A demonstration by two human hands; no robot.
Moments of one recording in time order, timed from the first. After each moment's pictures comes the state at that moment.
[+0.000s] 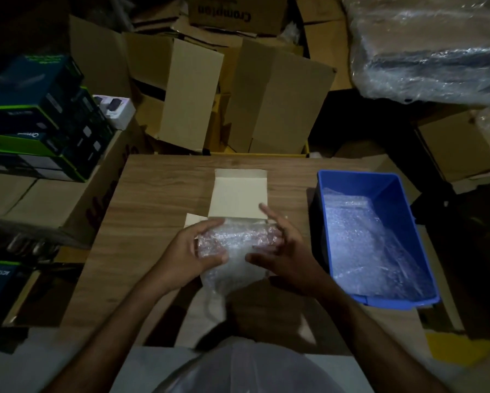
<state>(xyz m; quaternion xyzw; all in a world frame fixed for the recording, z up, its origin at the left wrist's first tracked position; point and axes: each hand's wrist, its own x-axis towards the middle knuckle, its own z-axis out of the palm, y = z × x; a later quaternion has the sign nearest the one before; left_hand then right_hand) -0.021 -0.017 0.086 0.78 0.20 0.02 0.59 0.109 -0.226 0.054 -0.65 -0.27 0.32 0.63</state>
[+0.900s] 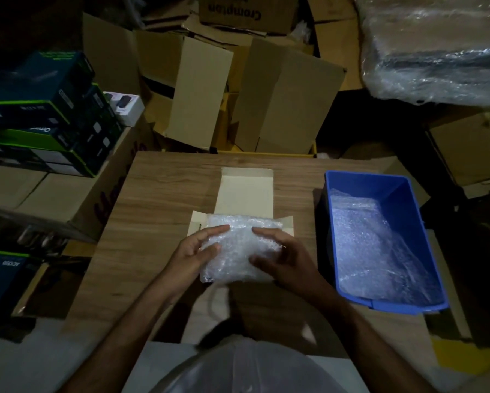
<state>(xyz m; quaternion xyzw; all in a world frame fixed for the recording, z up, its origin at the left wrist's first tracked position) -0.034 -0.025 0.070 0.62 0.23 0.02 0.75 0.096 -0.227 0.049 -0.65 -0.30 0.30 0.63</state>
